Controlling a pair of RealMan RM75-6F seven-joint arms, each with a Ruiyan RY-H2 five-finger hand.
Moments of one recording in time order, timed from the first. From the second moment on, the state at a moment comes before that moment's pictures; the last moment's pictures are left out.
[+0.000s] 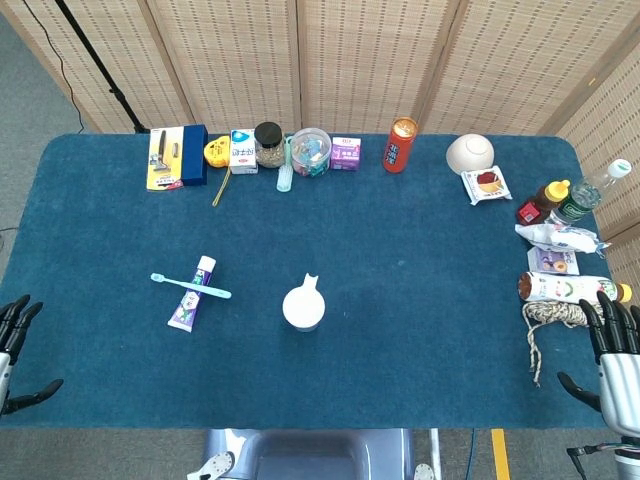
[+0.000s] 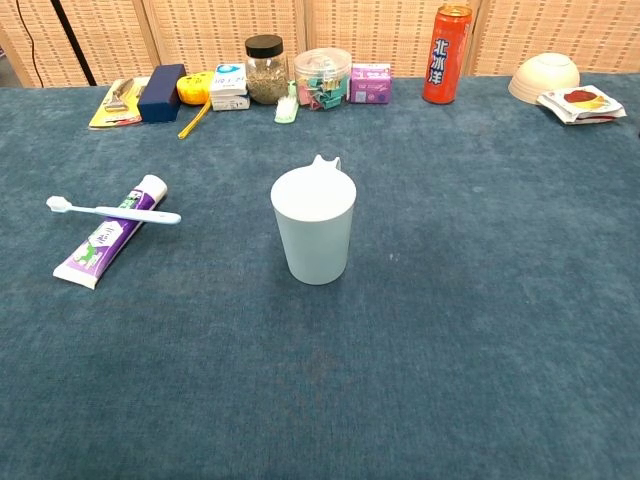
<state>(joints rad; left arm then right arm) 0.02 -0.99 0.04 -1.76 1.63 1.57 -0.02 -0.05 -1.06 0.06 -1.74 -1.59 1.65 -0.18</state>
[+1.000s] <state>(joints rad) -0.37 -1.10 -0.16 -1.71 1.29 1.10 0.07 -0.02 -1.05 0.06 -1.74 -1.56 1.59 -0.13</state>
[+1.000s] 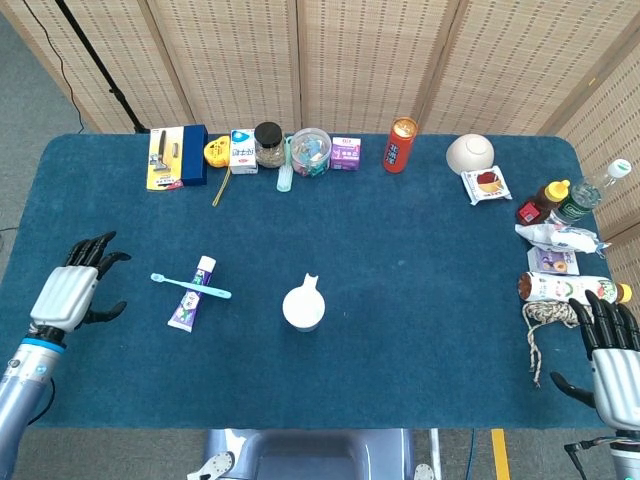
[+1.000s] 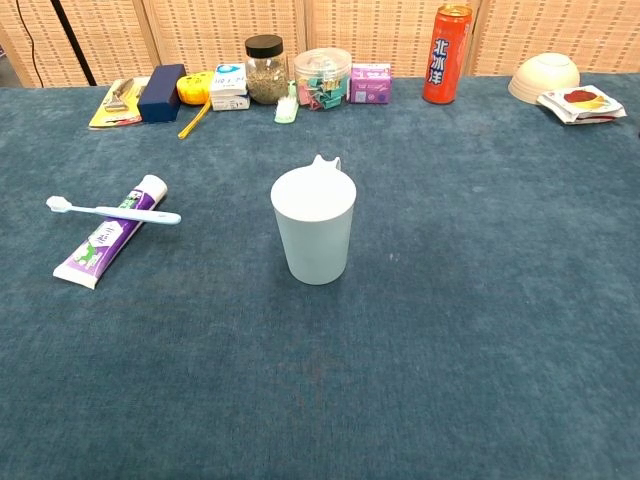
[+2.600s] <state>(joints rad) -0.56 -1.42 -0.15 -1.42 1.19 0.95 0.12 0.00 -1.04 0.05 -1.75 -1.54 1.55 -0.11</state>
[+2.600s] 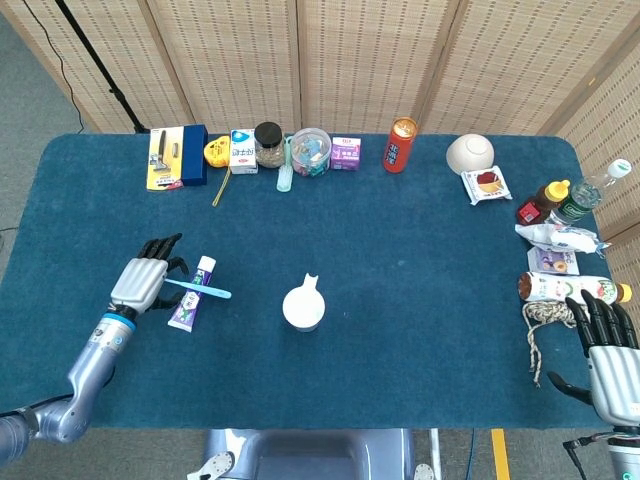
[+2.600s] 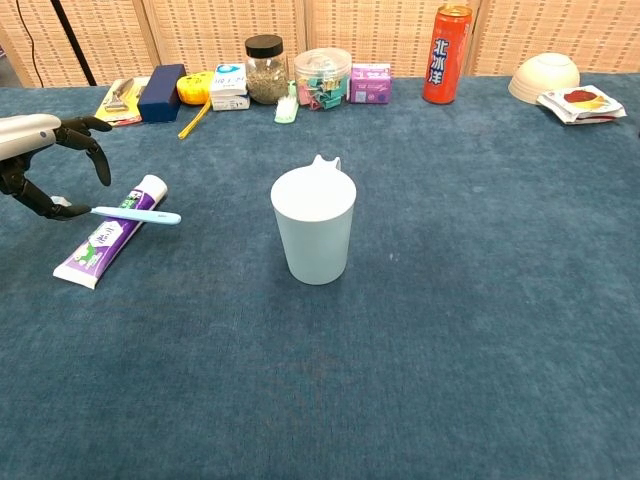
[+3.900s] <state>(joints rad) -0.60 -1.54 -0.14 -1.33 1.14 0.96 0.21 0.01 -1.04 0.04 -1.75 -1.56 1.55 -0.10</state>
